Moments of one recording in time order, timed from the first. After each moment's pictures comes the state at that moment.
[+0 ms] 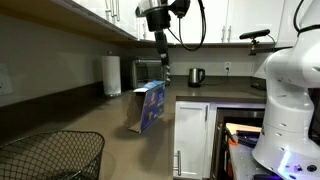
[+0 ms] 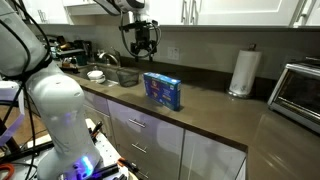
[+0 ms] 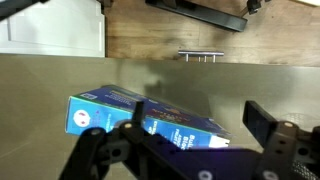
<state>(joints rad) 0.08 -0.35 0.15 -2.23 -0.11 1.71 -0.03</state>
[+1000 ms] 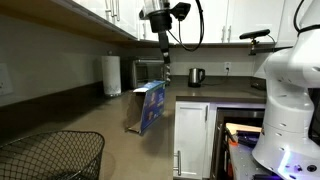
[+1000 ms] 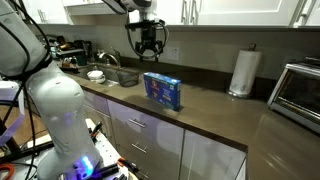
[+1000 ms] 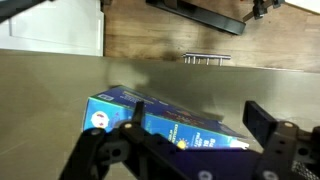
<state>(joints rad) 0.08 -0.35 0.06 -2.23 -0.12 1.71 -0.14</state>
